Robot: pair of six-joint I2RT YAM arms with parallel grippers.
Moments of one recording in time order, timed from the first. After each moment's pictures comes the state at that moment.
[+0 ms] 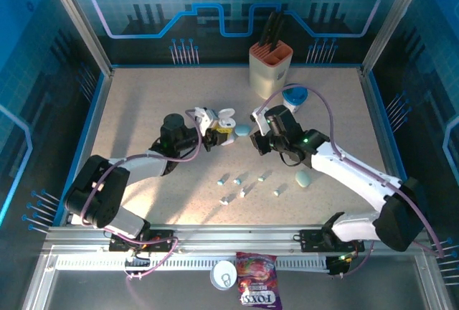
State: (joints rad) left arm -0.41 1.52 0.61 0.75 0.63 0.06; right arm 0.69 1.29 1.02 -0.46 0.03 0.09
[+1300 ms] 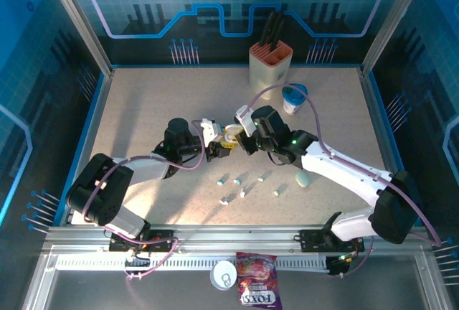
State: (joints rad) left arm -0.43 1.53 0.58 0.74 0.81 0.17; right arm 0.77 1.37 1.06 -0.36 0.03 0.02
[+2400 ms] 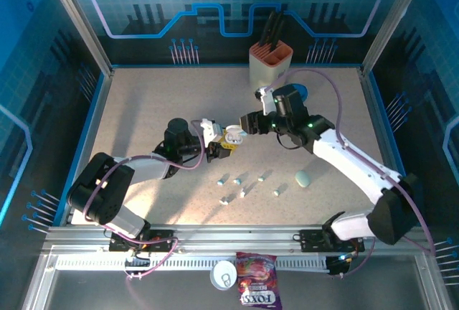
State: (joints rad) left arm -0.43 1.54 0.58 0.78 0.85 0.15; right arm 0.57 1.38 1.17 -0.43 -0.20 0.28
